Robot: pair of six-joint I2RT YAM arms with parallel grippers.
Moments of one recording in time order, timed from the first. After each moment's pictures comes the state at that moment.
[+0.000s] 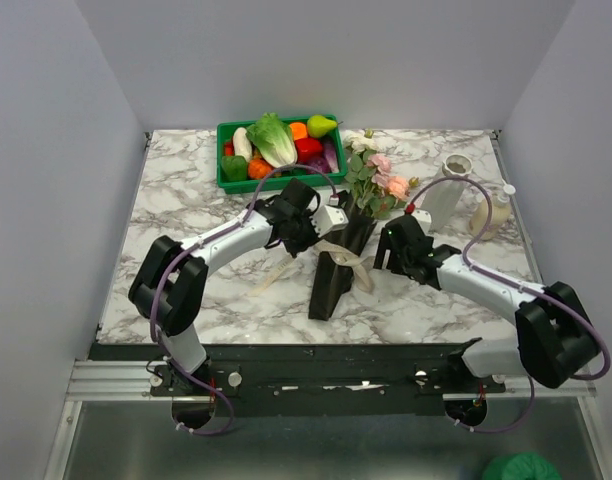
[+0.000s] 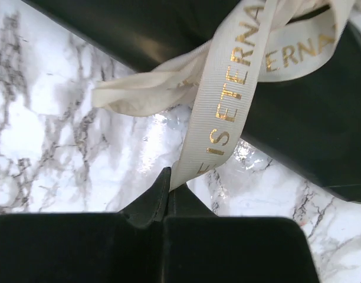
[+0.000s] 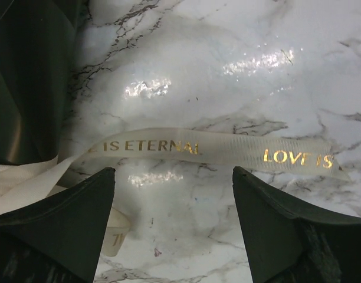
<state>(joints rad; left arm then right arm) -0.65 1.73 1.20 -0.51 0.23 0.50 0.55 1.31 0.68 -0.30 0.35 0.64</state>
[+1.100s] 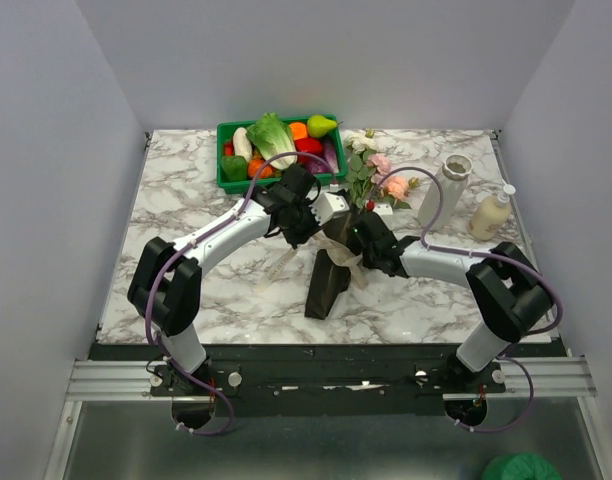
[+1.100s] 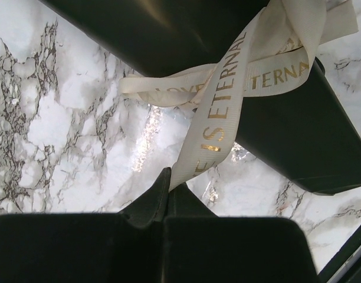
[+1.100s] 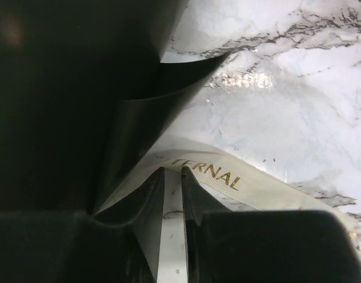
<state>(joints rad) -0.63 1.71 1.36 -0.68 0.25 0.46 0.66 1.65 0.85 -0.17 0.43 0.47</state>
